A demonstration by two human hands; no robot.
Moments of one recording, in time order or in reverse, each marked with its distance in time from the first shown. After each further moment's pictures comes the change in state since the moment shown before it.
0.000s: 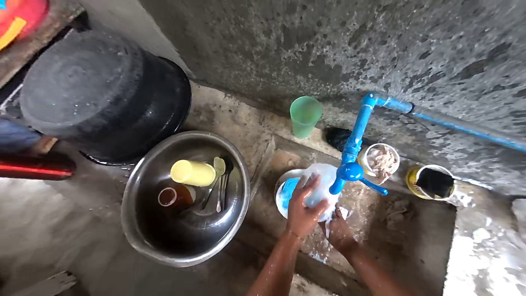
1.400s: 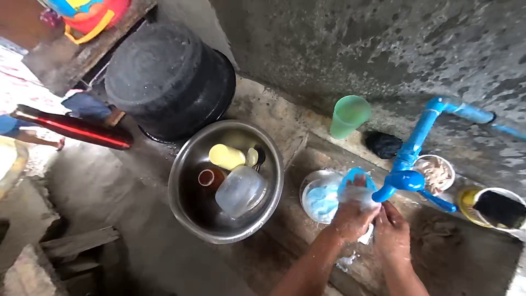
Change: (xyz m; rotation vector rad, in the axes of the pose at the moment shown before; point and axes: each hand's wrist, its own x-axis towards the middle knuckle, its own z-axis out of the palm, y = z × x) left_hand 0.008 0.014 0.030 -0.070 -0.153 -0.035; right_hand -0.011 -0.060 -0.080 1.202 0.777 0.263
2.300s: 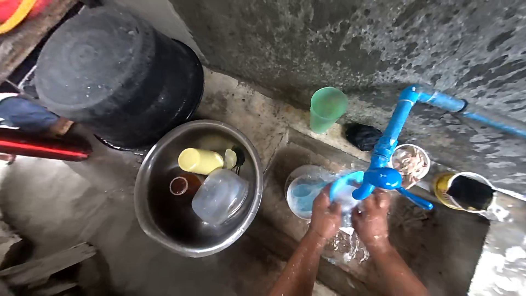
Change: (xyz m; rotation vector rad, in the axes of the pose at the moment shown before) left_hand -0.011 0.010 -0.008 -0.122 0.158 -0.273; right_hand 0.029 0.039 -0.024 -0.745 -0.012 -0.461
